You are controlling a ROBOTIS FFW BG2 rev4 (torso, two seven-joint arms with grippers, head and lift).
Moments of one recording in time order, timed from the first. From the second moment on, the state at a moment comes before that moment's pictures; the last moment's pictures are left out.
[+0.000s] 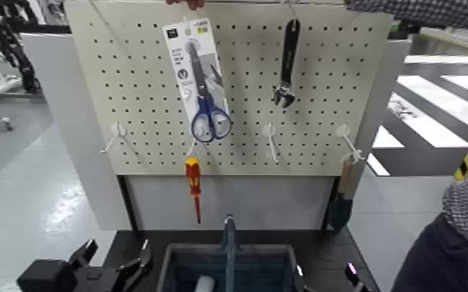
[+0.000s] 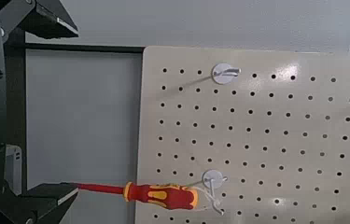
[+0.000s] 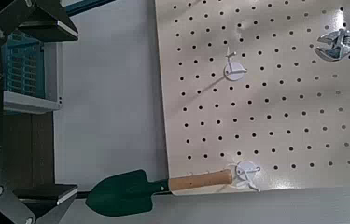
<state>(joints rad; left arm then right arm) 0.40 0.13 -0.01 -1.98 0.19 0.03 -0.02 0.44 -0.15 0.23 -1.88 -0.14 -0.13 -0.15</state>
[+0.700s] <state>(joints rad) 0.39 0.13 -0.02 -1.98 0.20 0.04 -0.05 0.45 -0.14 0.22 -1.88 -0.14 -0.14 -0.15</state>
